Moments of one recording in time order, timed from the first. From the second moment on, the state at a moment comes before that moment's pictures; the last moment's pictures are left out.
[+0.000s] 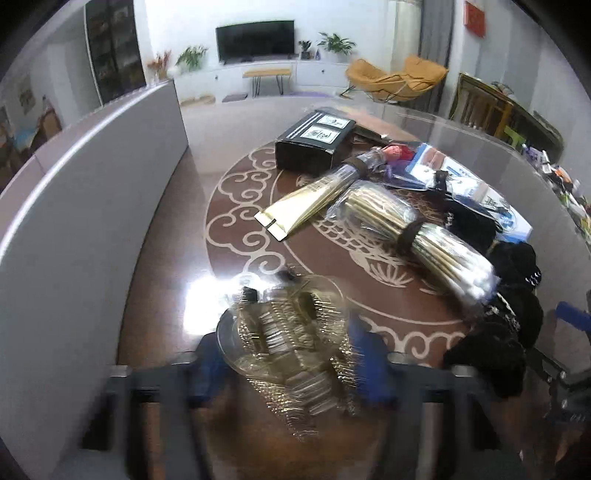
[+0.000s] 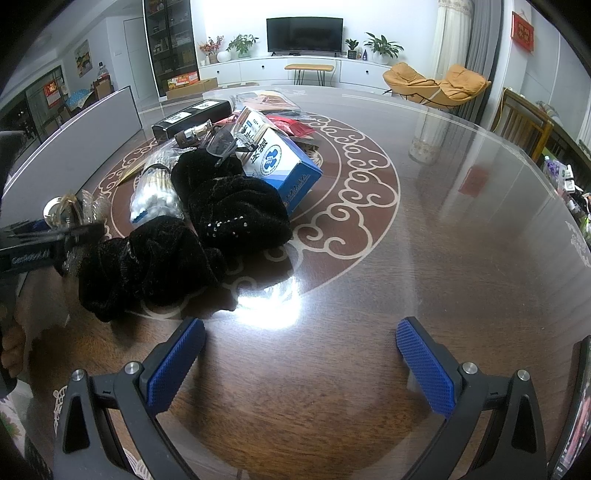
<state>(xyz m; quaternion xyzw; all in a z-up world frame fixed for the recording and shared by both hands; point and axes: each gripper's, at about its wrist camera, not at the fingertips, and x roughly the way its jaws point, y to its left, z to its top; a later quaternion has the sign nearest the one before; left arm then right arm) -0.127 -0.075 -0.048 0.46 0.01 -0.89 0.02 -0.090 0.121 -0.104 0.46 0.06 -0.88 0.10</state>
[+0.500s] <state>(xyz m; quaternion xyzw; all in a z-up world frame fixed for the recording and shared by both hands) -0.032 -0.063 -0.040 0.44 0.06 -0.90 -0.03 -0.106 0.067 -0.095 0.48 -0.01 -0.86 0.15</state>
